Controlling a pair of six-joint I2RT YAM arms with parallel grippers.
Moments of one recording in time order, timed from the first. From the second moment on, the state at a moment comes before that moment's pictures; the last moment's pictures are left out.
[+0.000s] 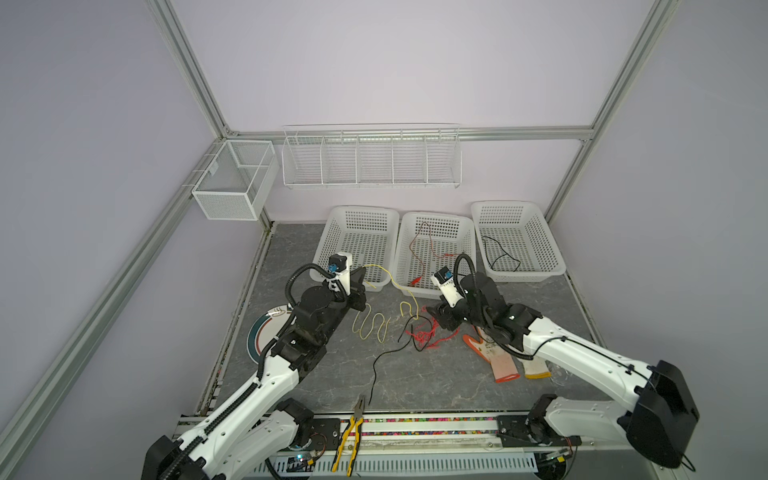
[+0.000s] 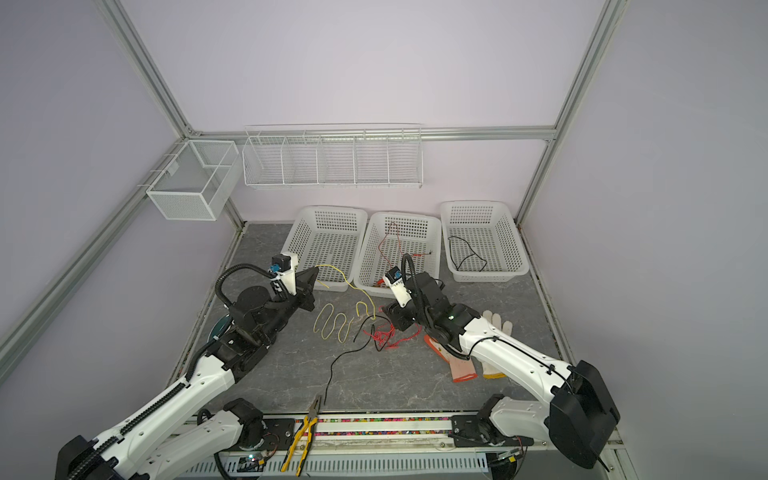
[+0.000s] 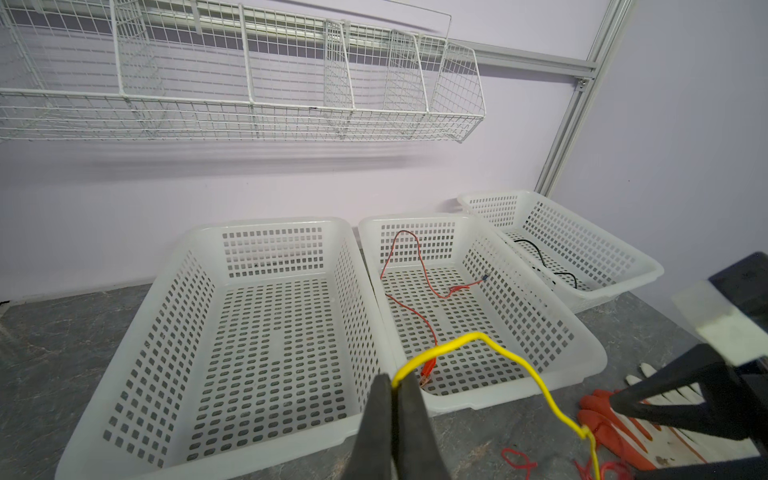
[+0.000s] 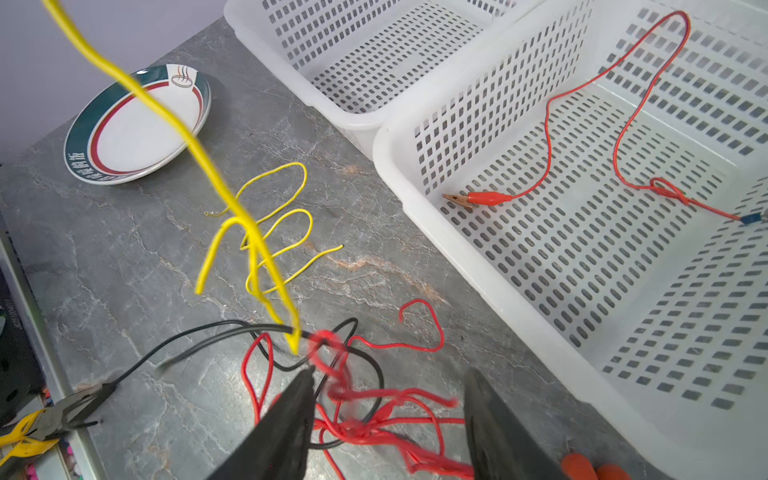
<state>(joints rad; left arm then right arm) -0.58 0.91 0.62 0.21 -0.07 -0.13 0.74 1.24 0.87 -0.29 -0.08 0.06</state>
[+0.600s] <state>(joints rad) -0.58 0.94 0.62 0.24 -0.05 -0.13 0.74 1.36 0.92 -0.19 -0.19 0.04</state>
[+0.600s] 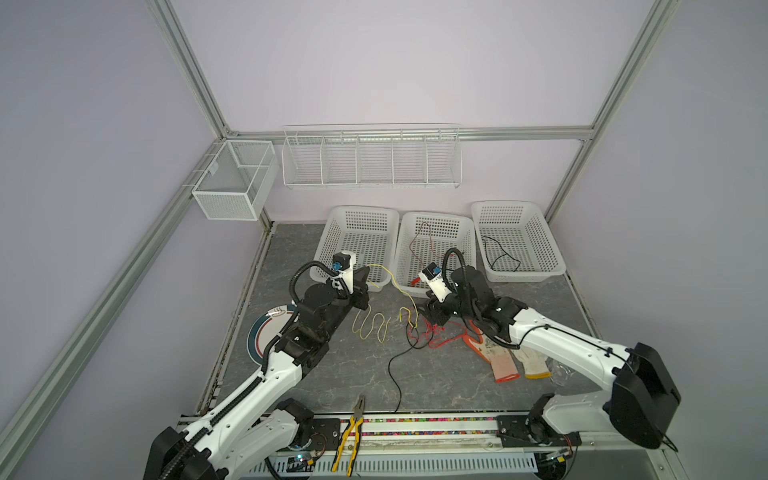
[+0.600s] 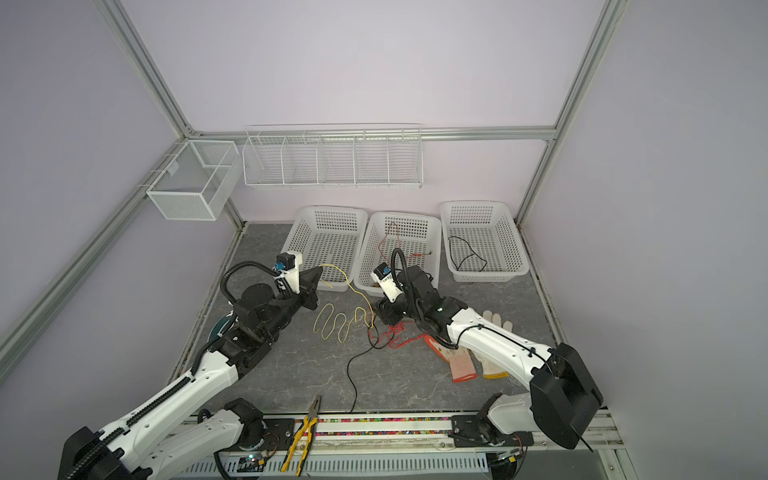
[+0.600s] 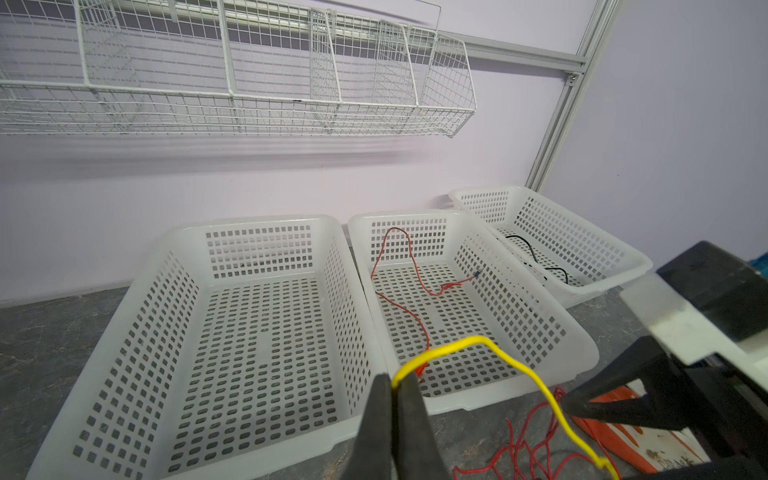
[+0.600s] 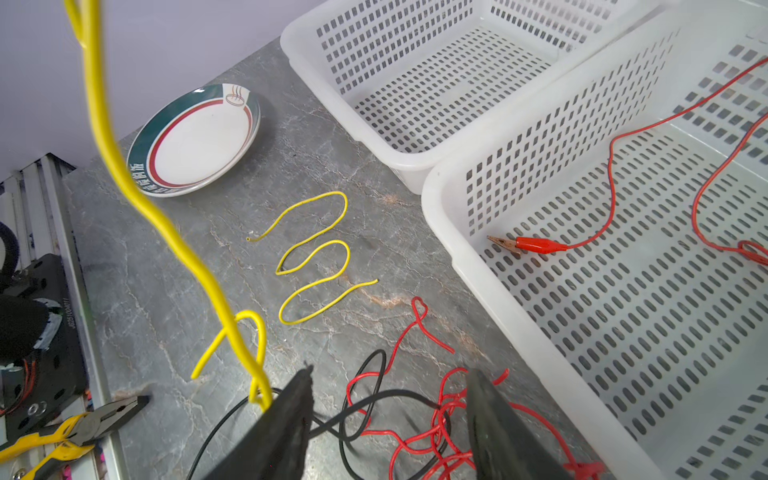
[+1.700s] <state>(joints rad) -0.58 0.83 0.77 0.13 -0.10 -0.18 0.74 1.59 0.83 -0.09 -0.09 0.07</state>
